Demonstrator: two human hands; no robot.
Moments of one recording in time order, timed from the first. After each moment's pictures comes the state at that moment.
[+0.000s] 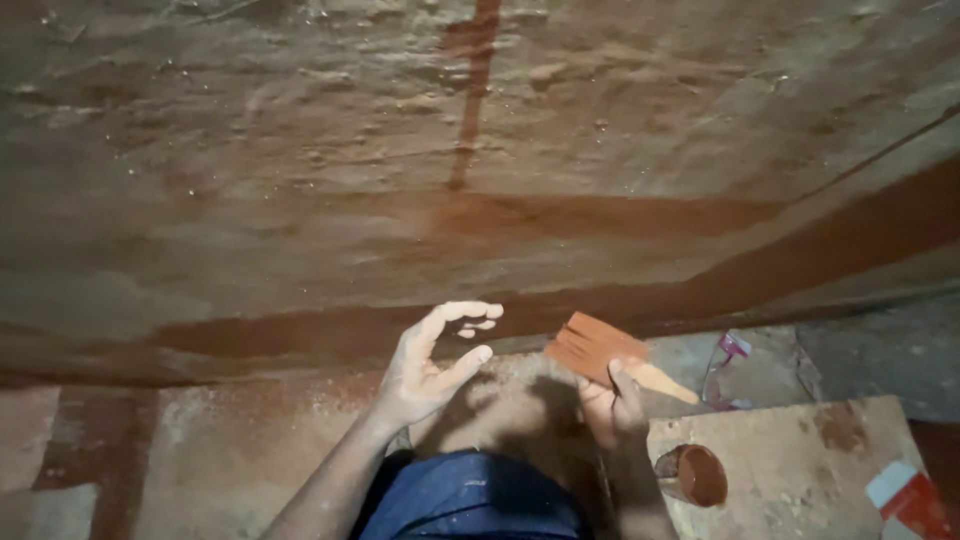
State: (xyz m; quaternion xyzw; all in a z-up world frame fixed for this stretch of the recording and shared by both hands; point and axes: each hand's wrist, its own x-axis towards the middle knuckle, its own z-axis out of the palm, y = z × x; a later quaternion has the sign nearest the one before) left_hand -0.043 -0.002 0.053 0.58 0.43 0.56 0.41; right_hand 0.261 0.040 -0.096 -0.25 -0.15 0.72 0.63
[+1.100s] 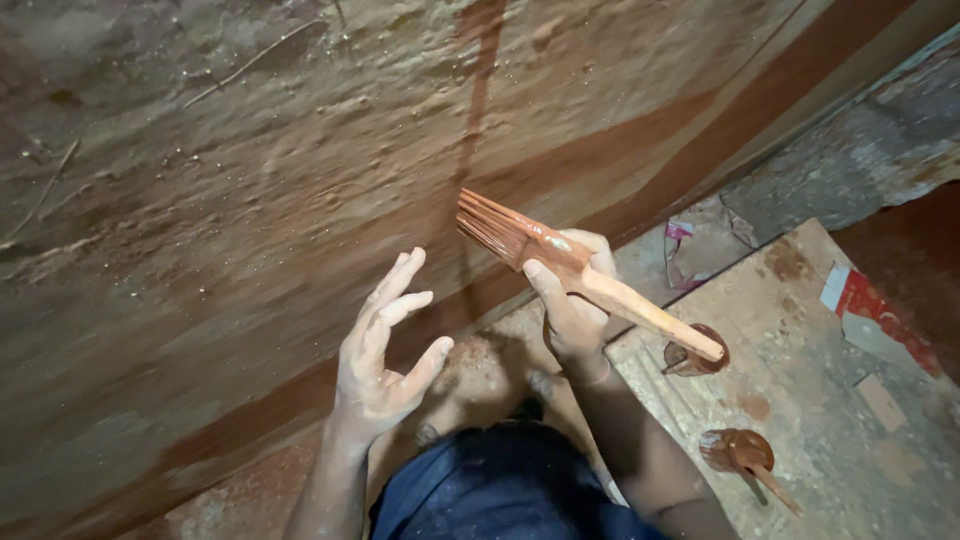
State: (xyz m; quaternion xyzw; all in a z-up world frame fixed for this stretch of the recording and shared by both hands) left_hand -0.171 0.014 0.081 0.73 0.34 0.55 0.24; right_hand 0.053 0.038 0.056 -0.38 -0.52 0.30 0.70
